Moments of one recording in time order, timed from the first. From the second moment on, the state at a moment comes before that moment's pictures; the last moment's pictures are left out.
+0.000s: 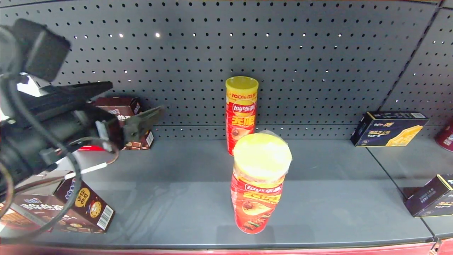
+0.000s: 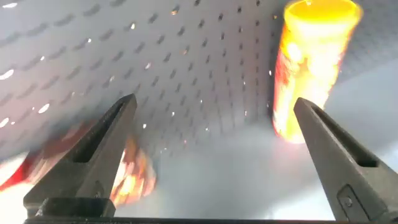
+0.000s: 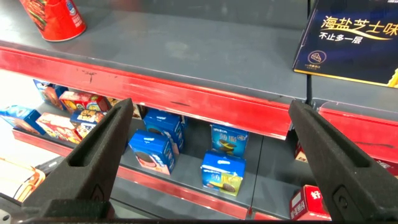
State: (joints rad) left arm -0.48 1.23 -0.76 -0.52 0.13 0.22; right arm 0.41 0.00 0.00 0.00 -0.07 0.00
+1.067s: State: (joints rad) left arm 0.05 0.14 -0.24 -0.09 0.03 0.12; right arm 0.41 0.00 0.00 0.00 -0.07 0.00
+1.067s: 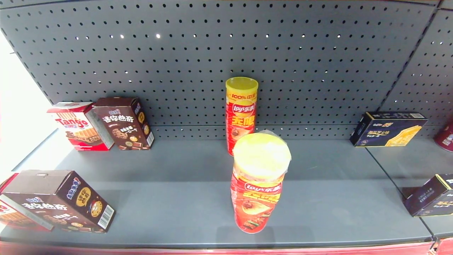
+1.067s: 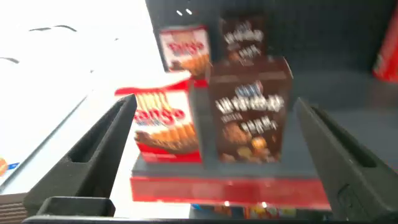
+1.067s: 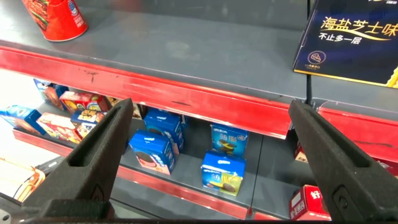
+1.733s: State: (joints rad) left arm -0.01 0.03 0.00 -0.04 -0.04 0.13; right arm 0.41 0.00 0.00 0.00 -0.07 0.00
